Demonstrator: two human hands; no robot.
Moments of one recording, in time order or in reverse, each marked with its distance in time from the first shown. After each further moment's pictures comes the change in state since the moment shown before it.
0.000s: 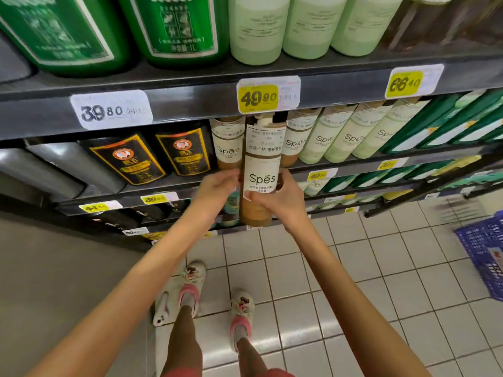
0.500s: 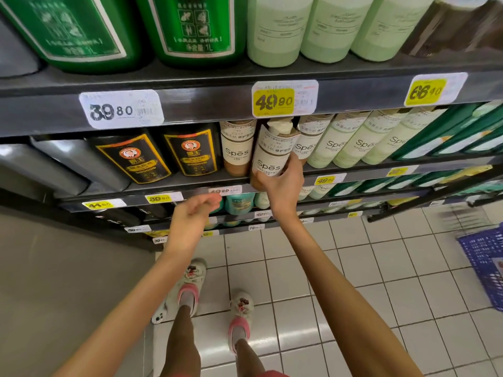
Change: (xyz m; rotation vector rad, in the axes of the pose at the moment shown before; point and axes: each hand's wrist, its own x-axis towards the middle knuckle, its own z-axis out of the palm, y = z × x) left_hand -0.022 -0.039 -0.028 -0.144 0.228 -0.056; right_hand 0.044 0.002 0.035 0.043 0.367 -0.150
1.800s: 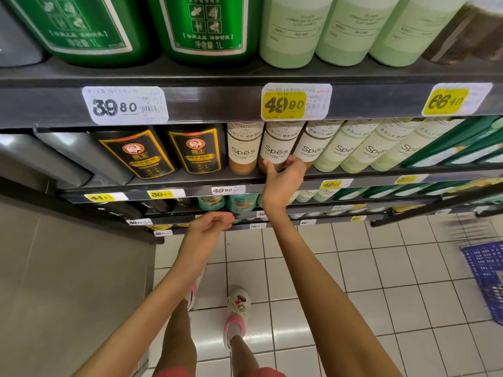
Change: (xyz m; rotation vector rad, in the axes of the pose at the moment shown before) left_hand -0.009 -0.021 0.013 0.052 -0.057 -0.005; right_hand 0.013 0.005 0.032 0.000 0.191 0.113
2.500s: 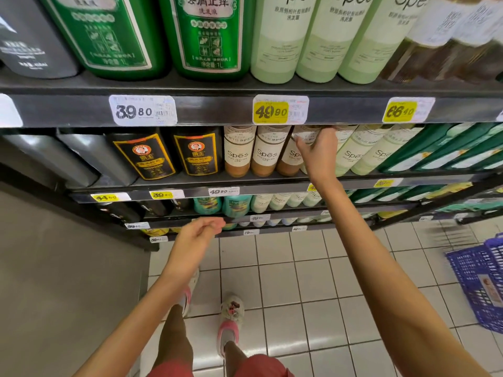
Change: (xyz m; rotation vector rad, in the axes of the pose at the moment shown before) left_hand -0.039 0.002 -0.011 -0.033 -0.023 0.047; right_hand 0.065 -0.053 -0.091 -0.326 -0.225 -0.499
